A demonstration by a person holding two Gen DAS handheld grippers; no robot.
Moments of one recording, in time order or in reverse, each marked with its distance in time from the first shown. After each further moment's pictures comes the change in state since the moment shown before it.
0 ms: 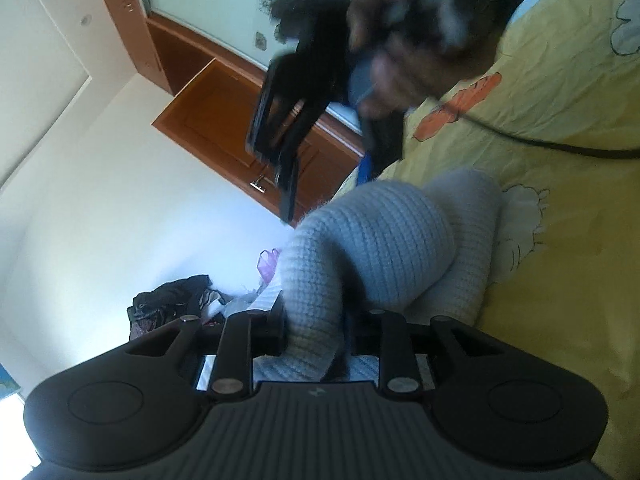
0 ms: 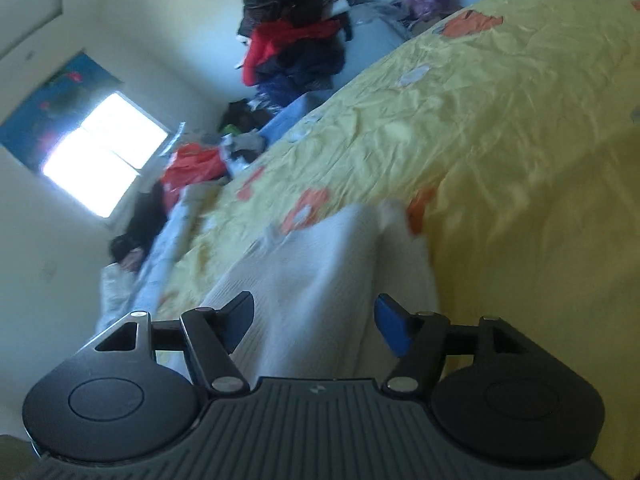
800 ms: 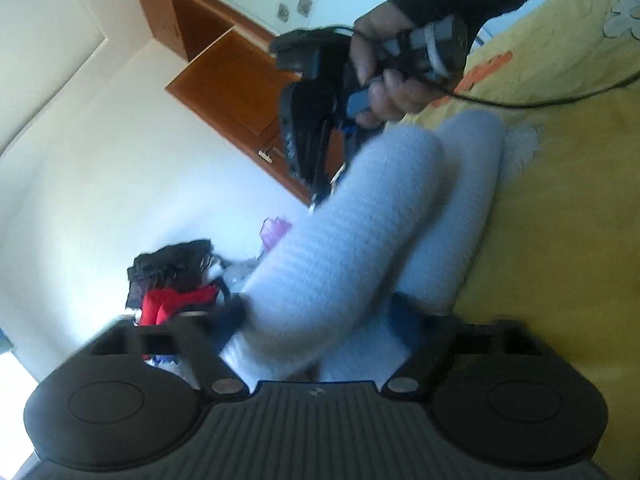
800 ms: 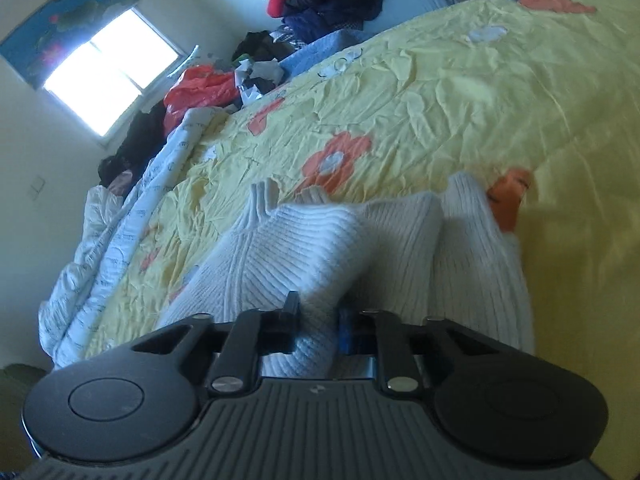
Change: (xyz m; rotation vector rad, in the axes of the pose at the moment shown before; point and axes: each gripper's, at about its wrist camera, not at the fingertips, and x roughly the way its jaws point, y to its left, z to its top) left arm -0.037 0.033 -0.047 -0.077 0.068 -0.005; right arm 0.091 0.042 0.013 -0.195 0.177 -0.051
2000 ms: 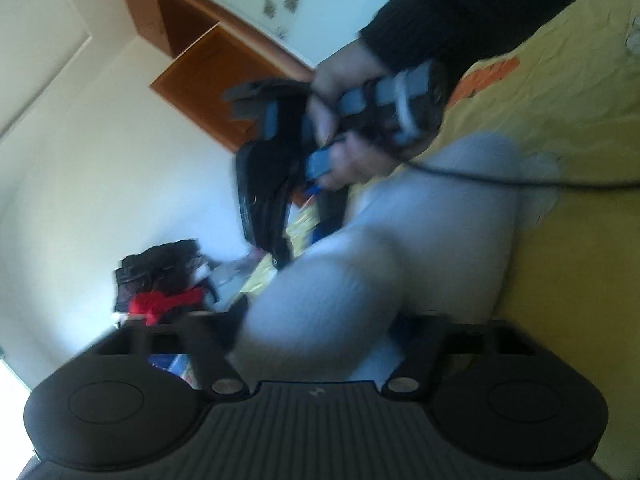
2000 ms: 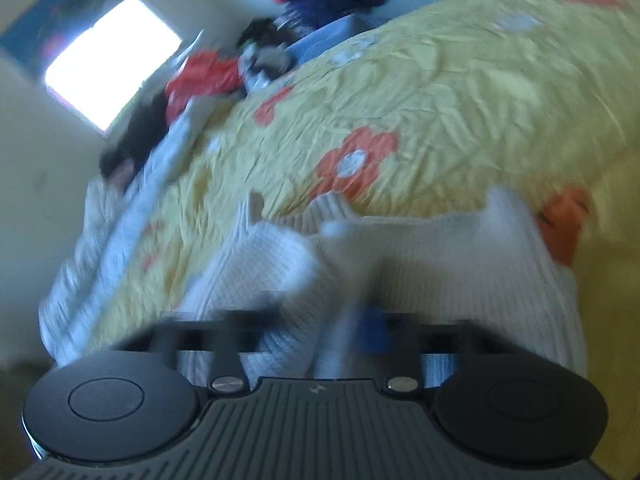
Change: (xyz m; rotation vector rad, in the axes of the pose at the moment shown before) left arm 0.025 -0.001 0.045 0.011 0.021 -0.063; right arm 0.038 0.017 0.012 -0.021 0.054 0.025
